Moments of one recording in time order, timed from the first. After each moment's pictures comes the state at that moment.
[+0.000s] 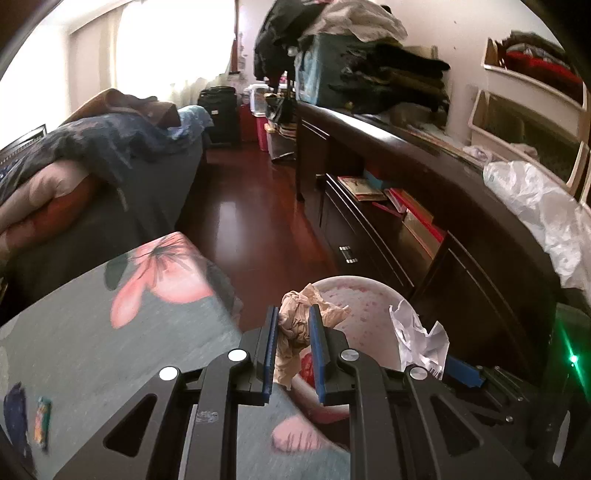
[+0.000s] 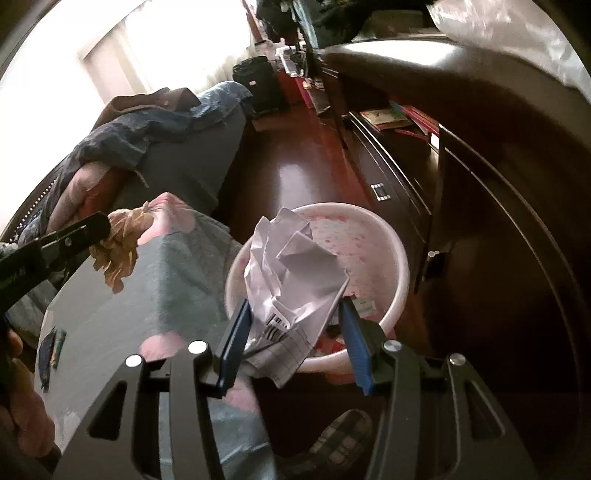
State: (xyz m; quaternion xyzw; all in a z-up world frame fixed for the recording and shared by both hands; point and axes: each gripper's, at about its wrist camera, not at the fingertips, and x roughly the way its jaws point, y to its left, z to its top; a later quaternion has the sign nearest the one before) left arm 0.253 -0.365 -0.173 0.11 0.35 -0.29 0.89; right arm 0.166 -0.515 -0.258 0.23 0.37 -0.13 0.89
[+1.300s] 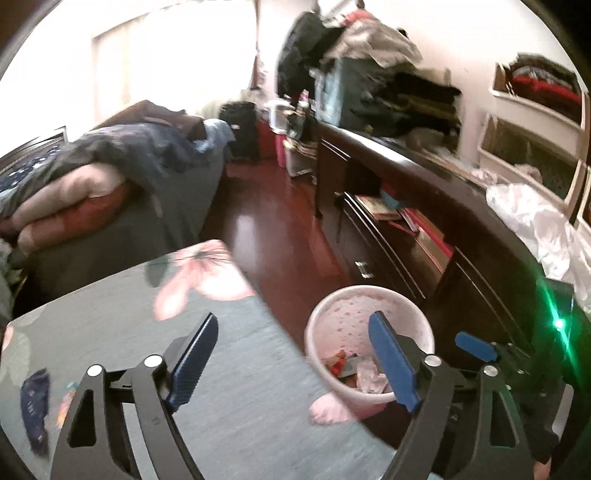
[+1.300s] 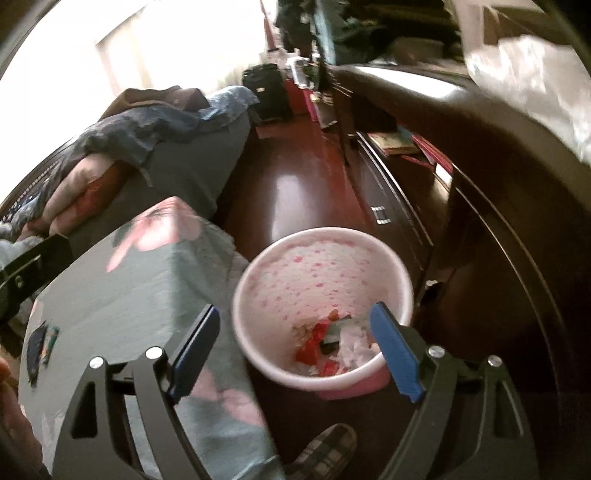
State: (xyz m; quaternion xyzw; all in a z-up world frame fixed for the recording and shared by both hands) left arm 0.228 -0.300 -0.143 0.08 0.31 -0.25 0.91; right arm 0.172 -0.471 -0.222 0.16 0.35 -0.13 0.91
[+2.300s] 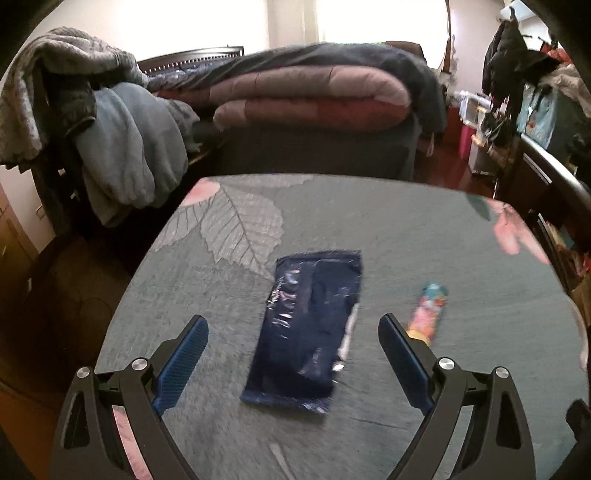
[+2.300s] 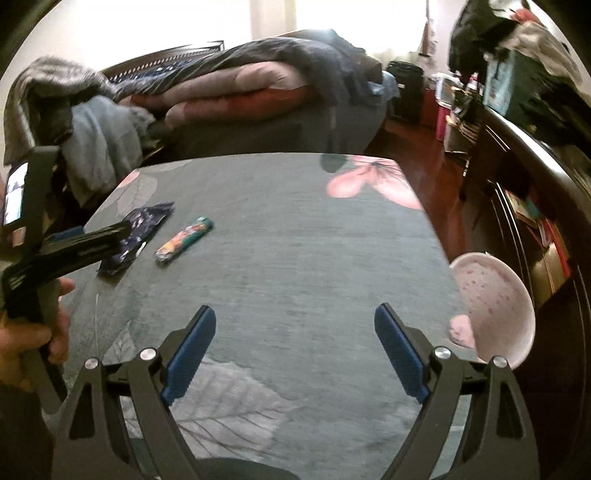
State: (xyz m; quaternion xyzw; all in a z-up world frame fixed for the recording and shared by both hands) left arm 0.270 0.009 -0.216 0.00 0.40 0.06 0.92; right arm 0.201 -0.209 -0.201 -0.02 0.40 0.06 0.91
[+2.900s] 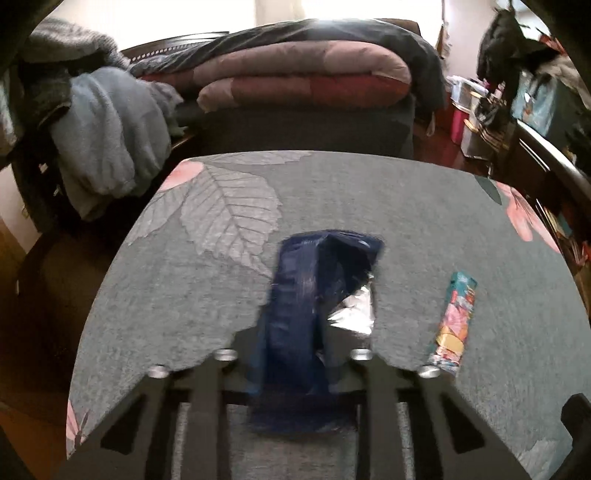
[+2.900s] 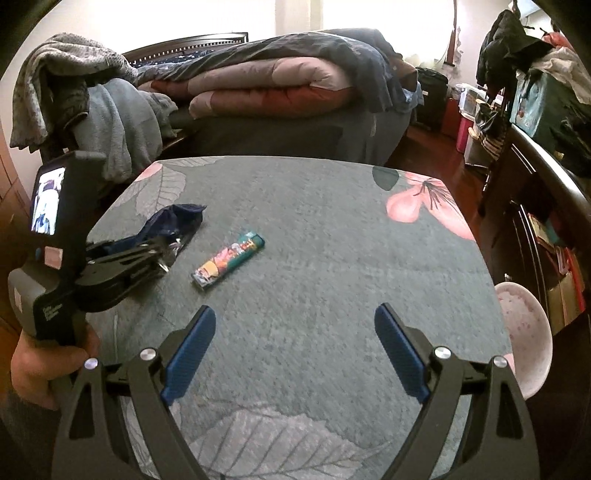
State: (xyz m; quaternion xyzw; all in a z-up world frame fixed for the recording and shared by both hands) left arm 0.294 0.026 -0.239 -0.01 0.43 0.04 0.90; right arm 0.241 -0.155 -0.202 -0.03 0.41 0.09 0.91
